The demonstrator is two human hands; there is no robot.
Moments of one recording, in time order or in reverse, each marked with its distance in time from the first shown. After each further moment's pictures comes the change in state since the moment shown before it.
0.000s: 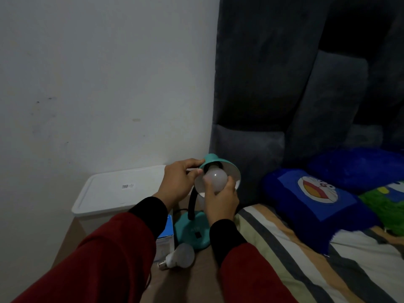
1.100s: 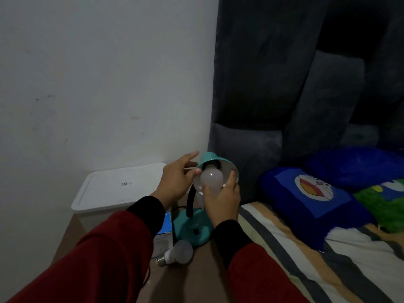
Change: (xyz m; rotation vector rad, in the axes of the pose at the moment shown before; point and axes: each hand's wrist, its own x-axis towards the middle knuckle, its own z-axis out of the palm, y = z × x) left_hand -0.008 0.004 -0.004 0.009 -0.033 -0.013; right_hand -0.006 -0.005 -0.018 -0.170 -0.073 -0.065
